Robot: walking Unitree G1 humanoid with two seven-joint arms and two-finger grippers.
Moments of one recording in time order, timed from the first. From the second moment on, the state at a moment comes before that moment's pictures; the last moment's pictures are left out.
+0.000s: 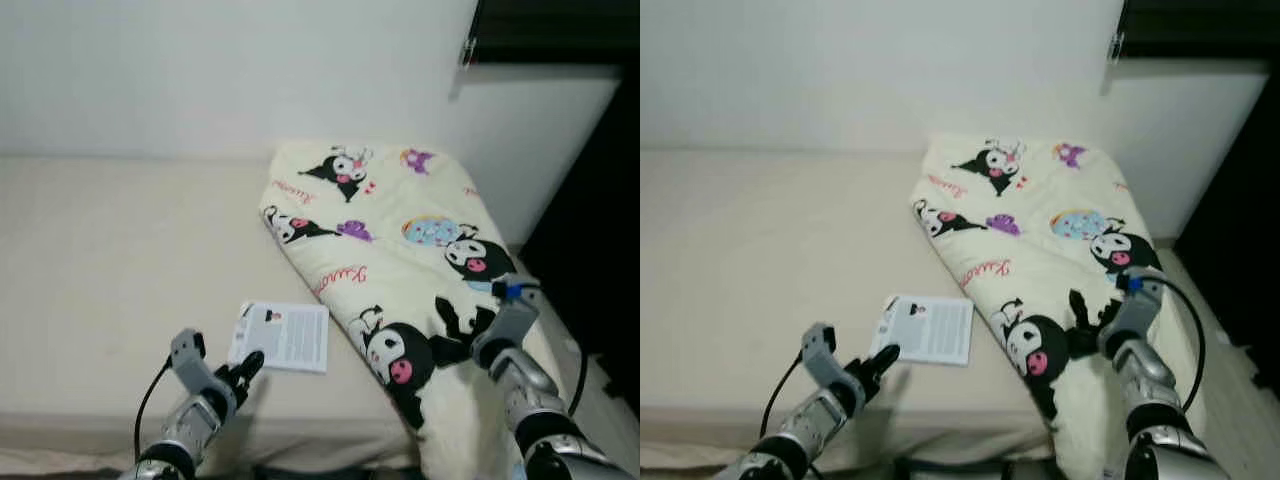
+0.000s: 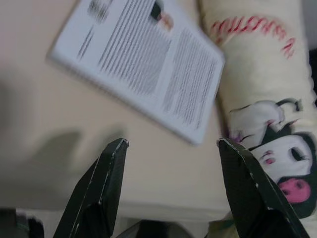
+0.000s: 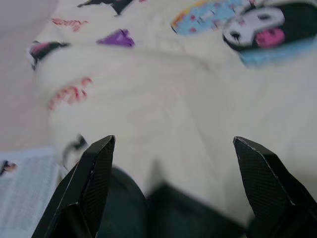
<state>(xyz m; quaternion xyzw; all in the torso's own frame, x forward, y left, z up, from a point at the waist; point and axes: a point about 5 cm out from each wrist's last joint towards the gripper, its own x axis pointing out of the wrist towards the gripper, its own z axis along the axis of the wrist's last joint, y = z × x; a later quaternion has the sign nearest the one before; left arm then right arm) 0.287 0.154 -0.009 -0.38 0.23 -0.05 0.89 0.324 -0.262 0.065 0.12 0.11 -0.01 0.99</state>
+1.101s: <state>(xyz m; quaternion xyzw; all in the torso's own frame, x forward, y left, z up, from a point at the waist) 0.314 0.175 0.020 -0.48 0.13 0.07 0.87 0.320 -0.263 0.081 0.12 0.05 0.01 0.99</state>
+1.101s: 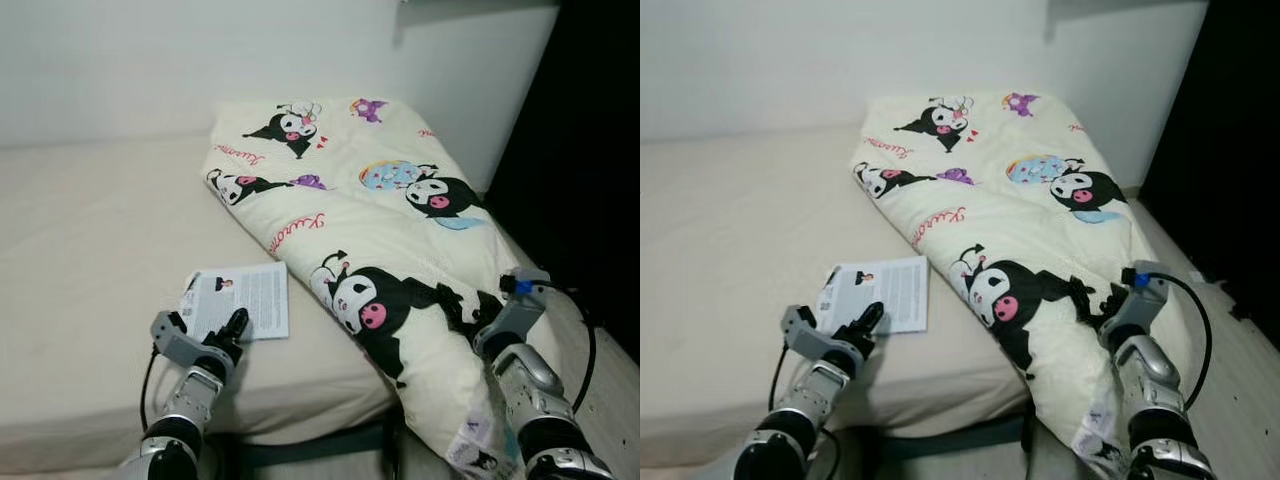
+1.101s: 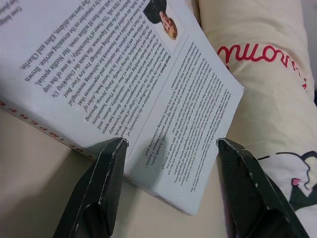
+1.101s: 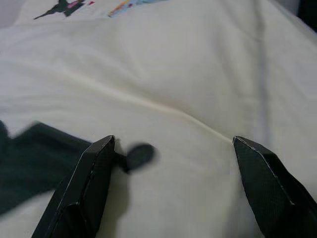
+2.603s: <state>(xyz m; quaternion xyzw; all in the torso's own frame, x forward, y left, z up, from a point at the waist) 0.301 0.193 0.029 -0.52 0.06 0.13 0.84 0.325 -0.265 0.100 0.10 0.05 0.02 0.99</state>
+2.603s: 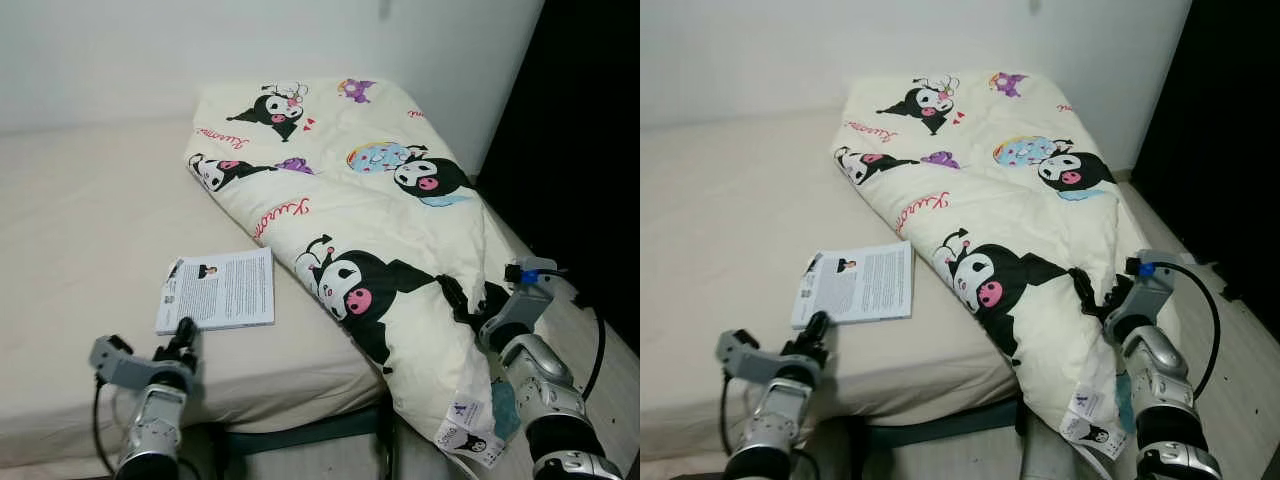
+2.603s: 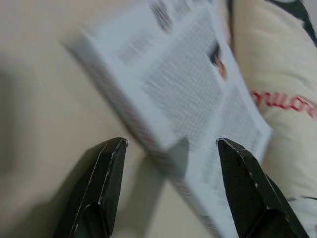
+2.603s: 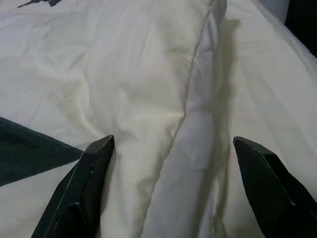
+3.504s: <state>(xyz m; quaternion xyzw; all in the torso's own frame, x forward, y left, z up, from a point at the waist) 0.343 0.181 0.064 -0.53 0.01 0.10 0.84 0.312 -0.275 0.134 0.11 0.01 0.02 0.99</state>
